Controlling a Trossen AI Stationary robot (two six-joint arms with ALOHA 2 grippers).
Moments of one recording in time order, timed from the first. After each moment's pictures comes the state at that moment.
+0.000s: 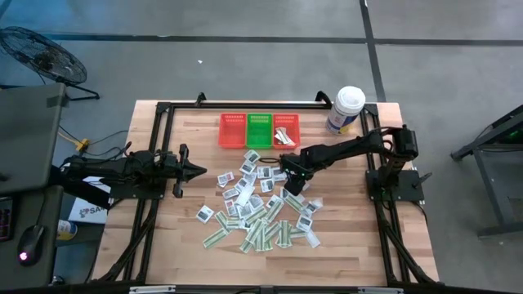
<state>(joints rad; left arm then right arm) -0.08 0.01 0.01 0.03 -0.09 -0.08 -0.07 1.83 1.04 -0.63 0.04 0.60</state>
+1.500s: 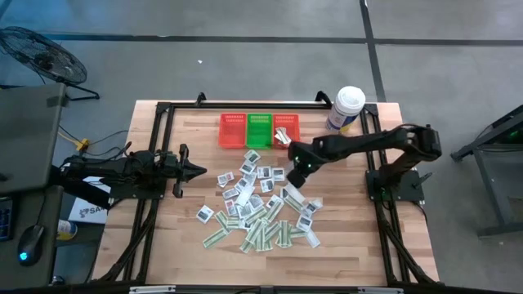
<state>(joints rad) -0.08 0.01 0.01 0.03 -0.09 -0.08 -0.12 1.58 1.03 -0.67 0.00 0.63</state>
